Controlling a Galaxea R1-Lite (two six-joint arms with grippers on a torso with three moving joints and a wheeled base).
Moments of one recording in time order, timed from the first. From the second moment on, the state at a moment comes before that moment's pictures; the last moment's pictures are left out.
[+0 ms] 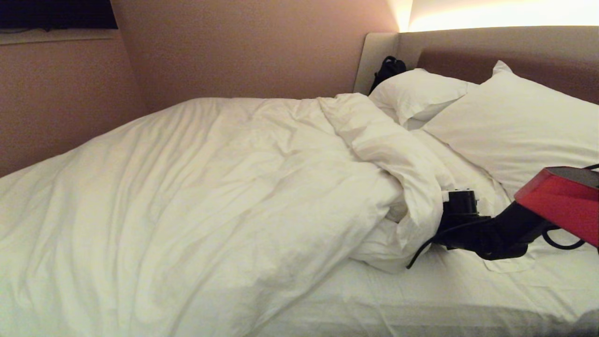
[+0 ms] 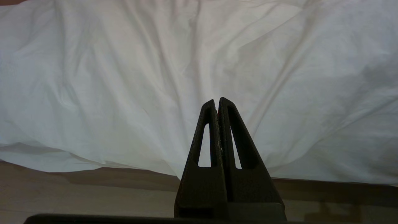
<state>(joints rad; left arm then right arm) 0.02 0.00 -0.01 0.04 0.02 0.02 0.06 2.31 -1.06 -0.63 0.09 0.25</state>
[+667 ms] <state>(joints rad) 0.02 0.00 -0.01 0.04 0.02 0.02 0.09 2.17 -0.96 -0.61 0.09 0.29</state>
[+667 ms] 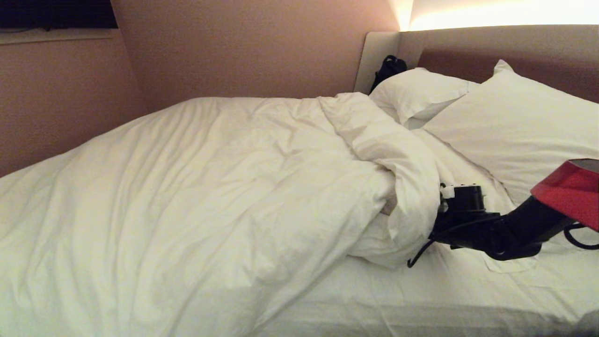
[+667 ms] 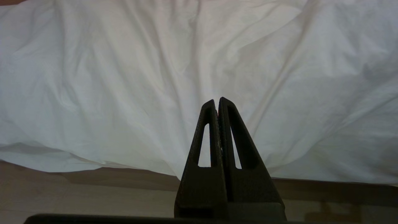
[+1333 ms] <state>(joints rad) 0.02 0.00 -0.01 0.04 0.02 0.02 0.07 1.75 -0.88 -0.52 0.09 0.30</state>
